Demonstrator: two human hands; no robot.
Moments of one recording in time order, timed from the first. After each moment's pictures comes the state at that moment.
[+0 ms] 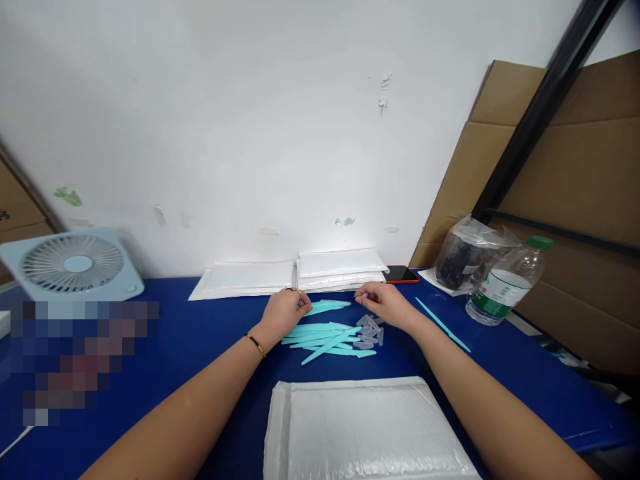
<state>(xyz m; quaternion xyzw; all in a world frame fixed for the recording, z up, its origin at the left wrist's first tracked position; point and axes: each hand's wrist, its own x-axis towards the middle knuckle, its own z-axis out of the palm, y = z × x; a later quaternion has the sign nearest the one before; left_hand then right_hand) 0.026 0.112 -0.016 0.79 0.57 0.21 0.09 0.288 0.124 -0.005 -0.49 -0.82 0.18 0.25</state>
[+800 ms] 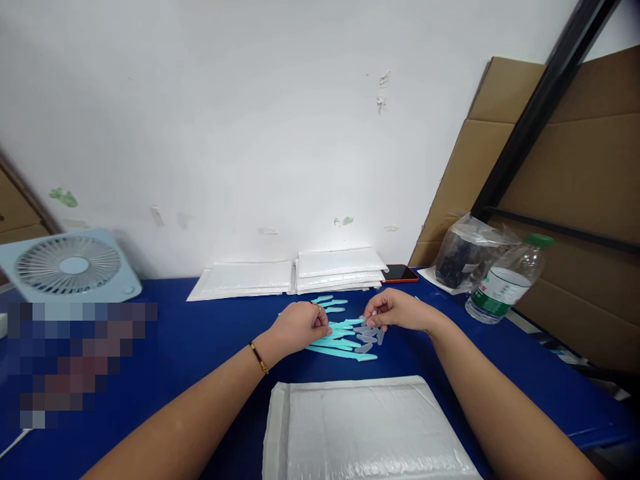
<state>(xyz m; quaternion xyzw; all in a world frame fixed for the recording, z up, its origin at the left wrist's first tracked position) 0.049 0.086 -0.001 0.85 0.48 0.12 0.18 0.309 0.116 0.005 -0.42 -0.77 0.45 0.15</state>
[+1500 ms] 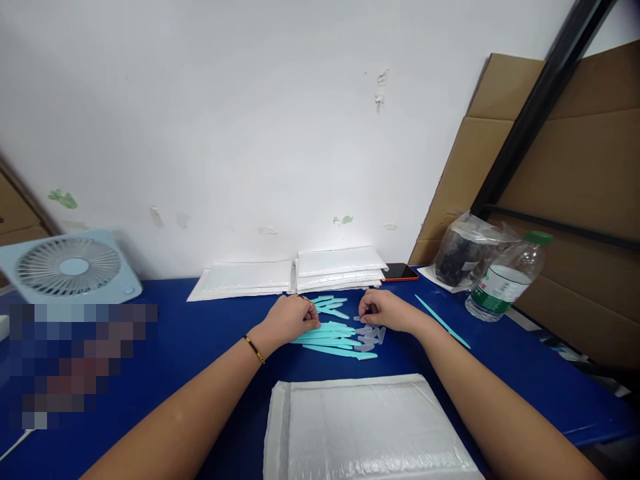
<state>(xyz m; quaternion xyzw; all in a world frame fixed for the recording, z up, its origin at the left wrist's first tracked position) 0.033 0.100 -0.007 0.86 0.49 0.12 0.11 0.296 0.123 -0.010 -0.47 -0.84 0.21 0.15</state>
